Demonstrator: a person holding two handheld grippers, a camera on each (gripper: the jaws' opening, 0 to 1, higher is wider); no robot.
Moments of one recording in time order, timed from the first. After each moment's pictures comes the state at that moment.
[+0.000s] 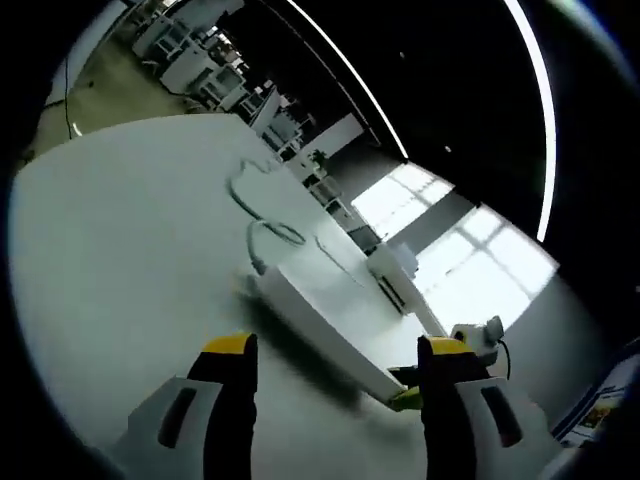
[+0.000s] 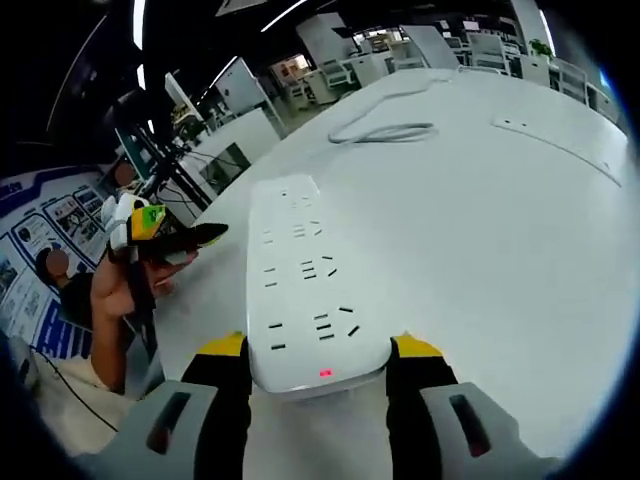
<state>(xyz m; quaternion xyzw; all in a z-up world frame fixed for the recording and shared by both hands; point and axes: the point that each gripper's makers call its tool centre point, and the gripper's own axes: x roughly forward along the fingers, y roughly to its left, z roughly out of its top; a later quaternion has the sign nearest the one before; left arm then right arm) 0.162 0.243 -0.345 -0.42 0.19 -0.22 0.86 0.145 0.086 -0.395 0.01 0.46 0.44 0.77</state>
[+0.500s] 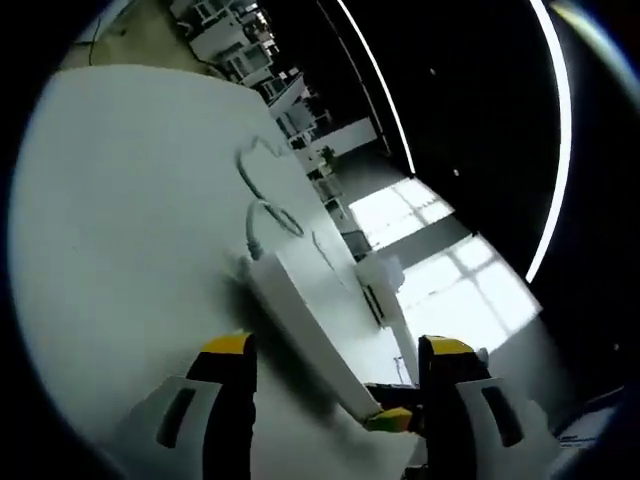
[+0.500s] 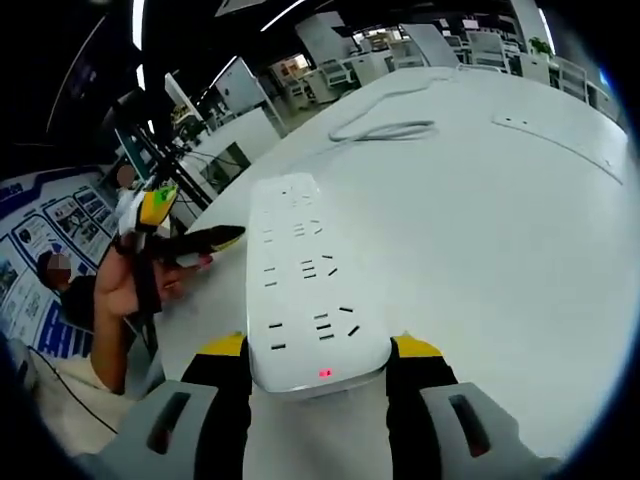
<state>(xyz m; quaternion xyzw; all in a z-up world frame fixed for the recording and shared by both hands) 0.173 0.229 -0.348 -0.51 0.20 -0.21 0.81 0.144 0.088 -0.397 0.01 0.46 0.44 0.77</state>
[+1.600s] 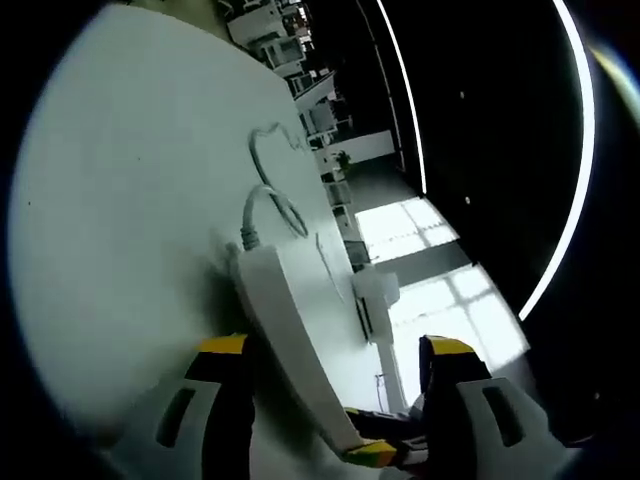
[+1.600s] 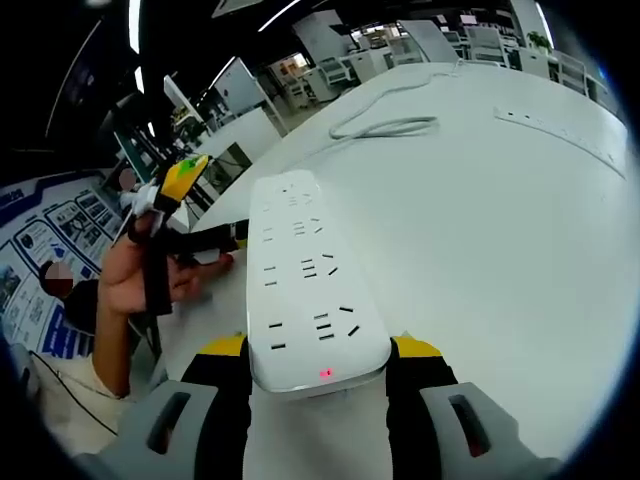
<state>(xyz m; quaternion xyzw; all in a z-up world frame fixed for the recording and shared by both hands) 0.213 0.222 -0.356 -0.58 0.21 -0.19 0.76 0.143 0.092 -0.398 0.02 0.47 0.44 0.77</state>
